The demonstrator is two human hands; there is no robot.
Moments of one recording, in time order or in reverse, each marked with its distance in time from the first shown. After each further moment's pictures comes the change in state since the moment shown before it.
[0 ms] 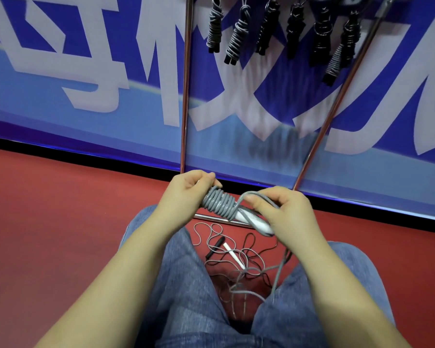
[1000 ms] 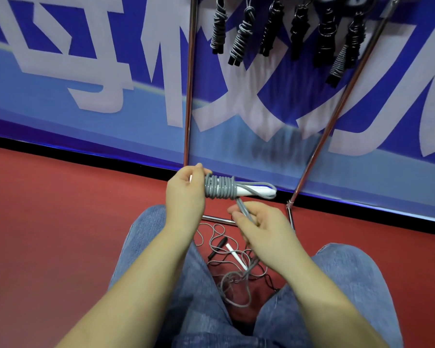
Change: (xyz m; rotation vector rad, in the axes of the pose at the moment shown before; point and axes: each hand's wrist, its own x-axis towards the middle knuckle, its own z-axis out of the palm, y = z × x) left_hand 0.003 -0.001 0.018 -0.075 0.466 -0.025; right_hand -0.020 -0.004 0.027 0.096 -0.221 0.075
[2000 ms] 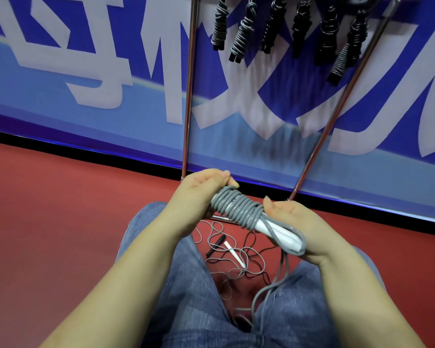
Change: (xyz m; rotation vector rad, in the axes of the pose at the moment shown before) left_hand -0.011 0.017 -0.013 -0.201 -0.606 -0.081; right_hand 0.000 -0.008 -0.043 0.420 -0.234 0.200
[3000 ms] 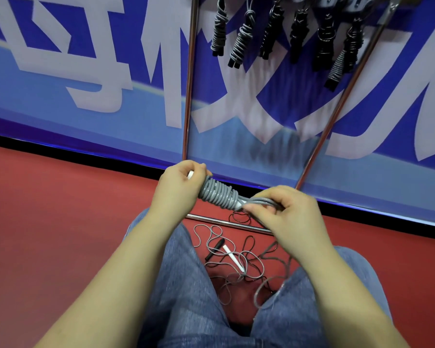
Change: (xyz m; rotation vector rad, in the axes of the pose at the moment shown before) left_hand 0.018 -0.005 -0.025 0.418 0.358 0.099; right_hand 0.007 0.000 0.010 -0.714 0.499 -0.464
